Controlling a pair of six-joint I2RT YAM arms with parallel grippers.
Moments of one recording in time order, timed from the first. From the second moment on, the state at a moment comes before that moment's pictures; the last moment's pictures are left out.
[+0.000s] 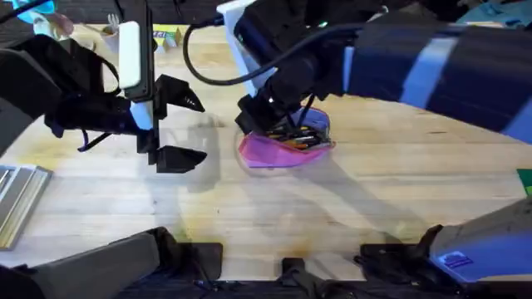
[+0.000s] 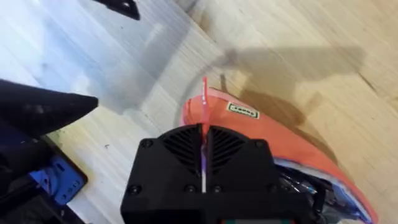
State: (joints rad) left arm 0.35 1.37 0.95 -1.15 0.82 1.81; right arm 0.80 1.75 1.43 -0.80 -0.14 0.13
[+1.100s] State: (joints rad) left arm 0.34 1.37 0.95 -1.28 0.88 1.81; right arm 0.80 1.72 1.43 -0.79 -0.14 0.13
